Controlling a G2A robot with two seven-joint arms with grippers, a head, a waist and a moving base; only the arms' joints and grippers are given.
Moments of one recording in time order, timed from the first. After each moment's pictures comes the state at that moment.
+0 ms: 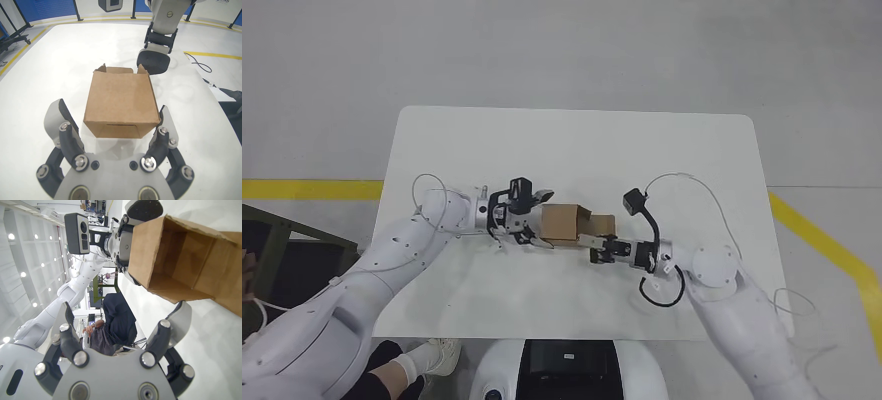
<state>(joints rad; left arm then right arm) 0.53 -1.09 -0.48 -0.85 1.56 -0.94 0.76 -1.14 -1.20 1.16 -1.50 0.18 -0.19 0.99</state>
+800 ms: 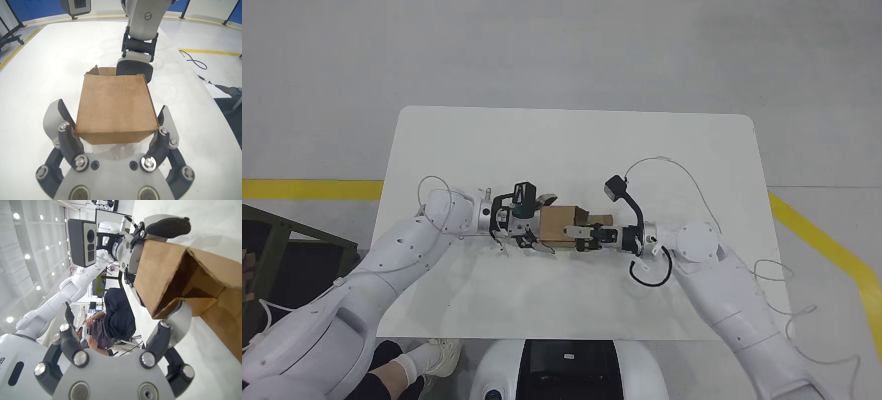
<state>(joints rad) 0.54 -1.11 -0.50 -0.85 1.62 -0.97 0.78 -0.93 -1.24 1.01 -1.27 0.27 -0.33 1.05</state>
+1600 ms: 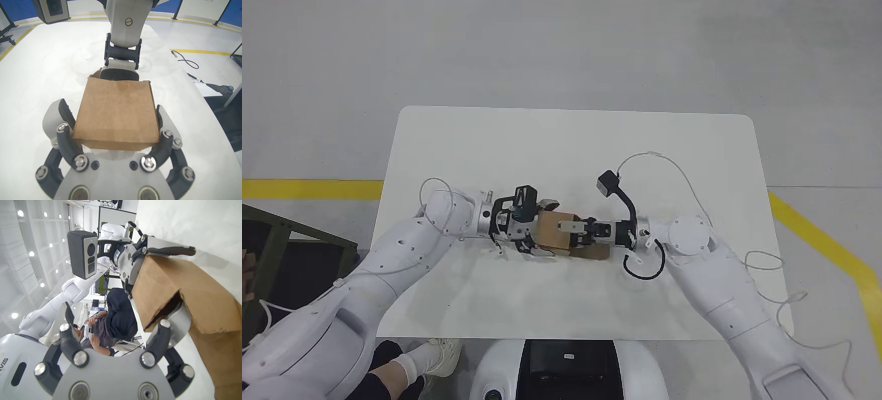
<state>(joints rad) 0.55 -1.10 -0.50 -0.86 1.65 -1.01 0.81 -0.87 -1.27 0.95 -1.18 0.33 -0.37 1.06</state>
